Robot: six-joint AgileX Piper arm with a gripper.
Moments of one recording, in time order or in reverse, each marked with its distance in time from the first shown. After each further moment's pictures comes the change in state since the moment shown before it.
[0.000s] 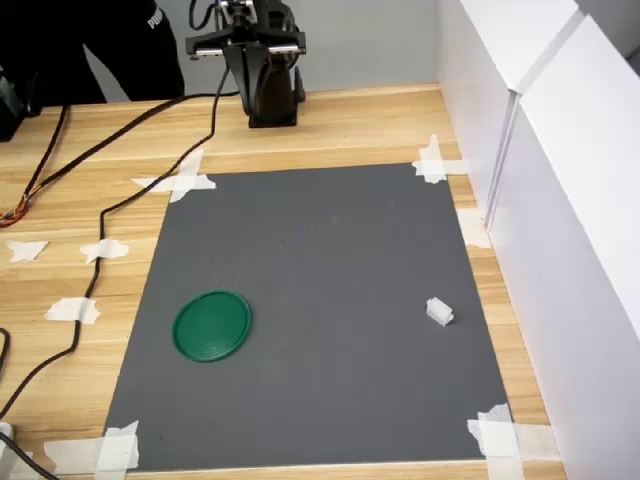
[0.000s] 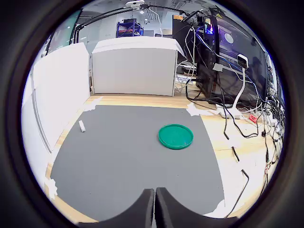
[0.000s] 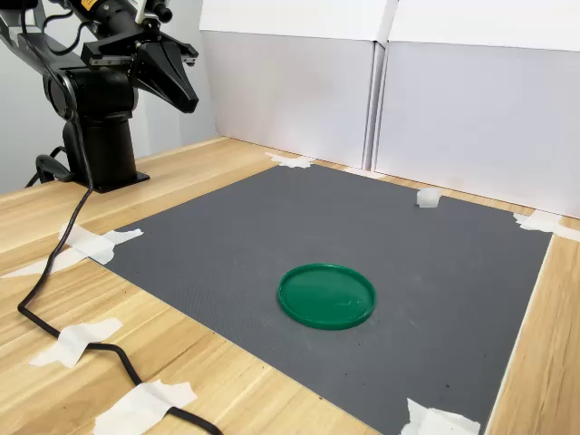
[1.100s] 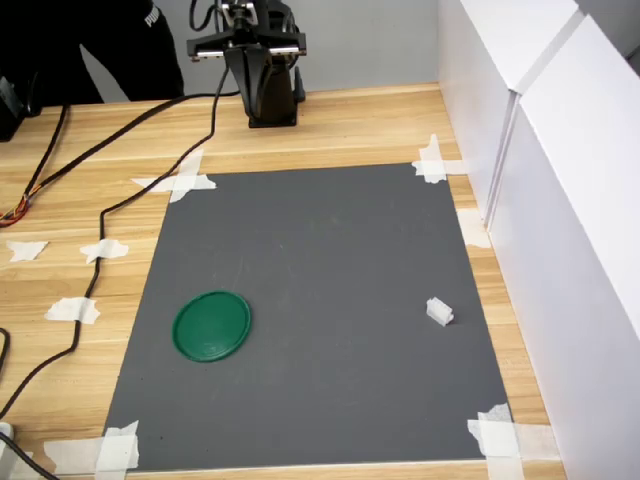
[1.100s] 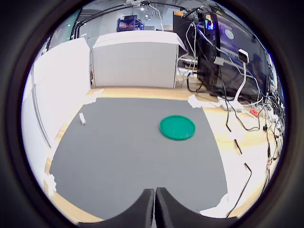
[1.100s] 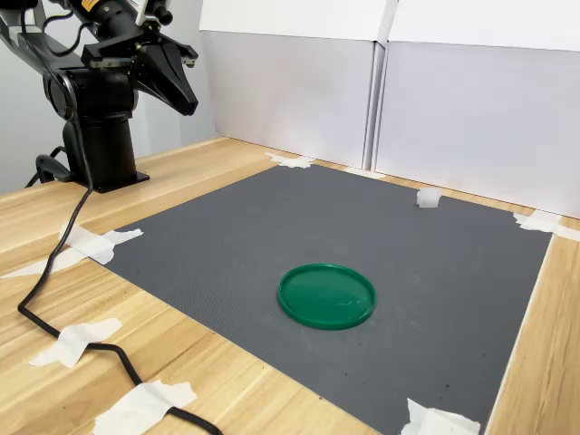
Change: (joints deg) arm 0.0 3.2 -0.6 0.0 2.0 0.0
